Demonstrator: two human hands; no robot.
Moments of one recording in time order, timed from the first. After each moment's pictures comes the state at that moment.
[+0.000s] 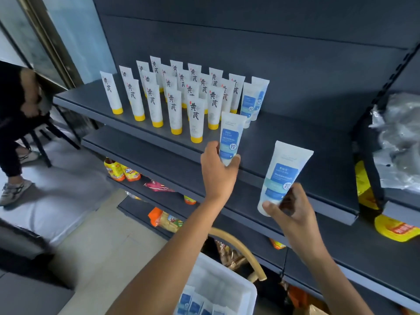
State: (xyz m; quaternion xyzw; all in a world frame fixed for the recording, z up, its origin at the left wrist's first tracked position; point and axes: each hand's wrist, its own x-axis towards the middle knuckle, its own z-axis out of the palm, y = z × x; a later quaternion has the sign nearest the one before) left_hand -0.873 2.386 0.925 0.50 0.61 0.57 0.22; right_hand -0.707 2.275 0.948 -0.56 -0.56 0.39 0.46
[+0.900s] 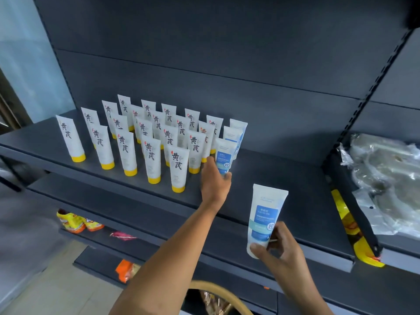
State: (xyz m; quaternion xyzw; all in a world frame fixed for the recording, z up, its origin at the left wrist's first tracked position) left_hand -0.865 2.543 0.918 0.59 0.58 0.51 0.22; right_hand -0.732 2.320 0.948 -0.61 -0.54 0.36 0.45
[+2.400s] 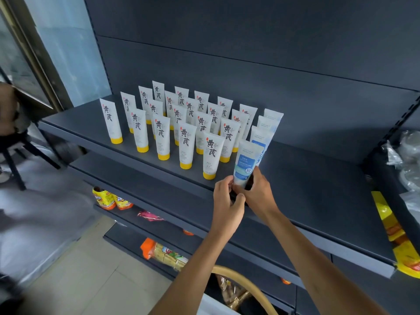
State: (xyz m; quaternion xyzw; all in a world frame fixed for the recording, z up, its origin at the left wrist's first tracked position) left_hand -0.922 2.438 0.893 0.53 0.50 0.55 0.40; right_hand -0.812 2.473 0.927 -0.59 -0.64 0.29 0.40
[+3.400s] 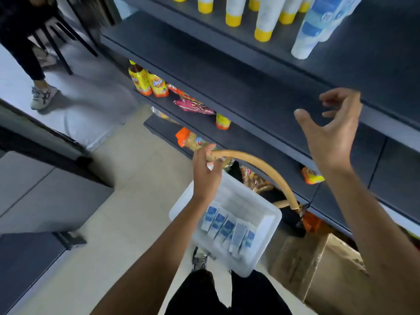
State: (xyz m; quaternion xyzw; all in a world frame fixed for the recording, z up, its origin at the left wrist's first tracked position) left_hand -0.996 2.245 0.745 0.36 0.67 0.54 0.37; right_hand -0.789 2.335 0.880 -0.58 -0.63 0.21 0.48
